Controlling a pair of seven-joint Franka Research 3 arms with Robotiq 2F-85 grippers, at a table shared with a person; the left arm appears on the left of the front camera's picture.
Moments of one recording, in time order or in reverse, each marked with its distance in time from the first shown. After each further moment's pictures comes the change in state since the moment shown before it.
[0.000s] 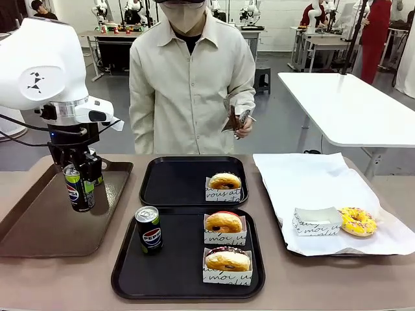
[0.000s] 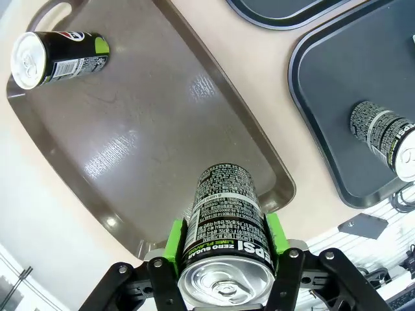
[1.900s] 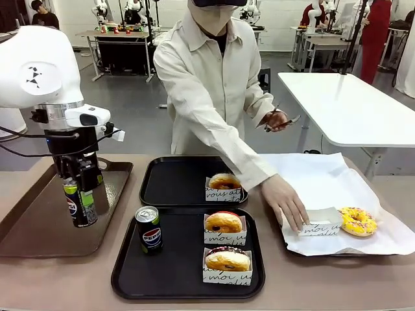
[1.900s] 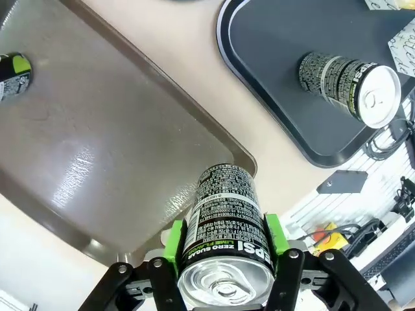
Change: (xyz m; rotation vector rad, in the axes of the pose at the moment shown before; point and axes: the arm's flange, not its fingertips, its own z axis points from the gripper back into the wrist) left arm -0.007 0.002 -0.014 -0.198 0.070 -0.183; right arm 0.000 0.000 0.000 0.000 0.000 0.000
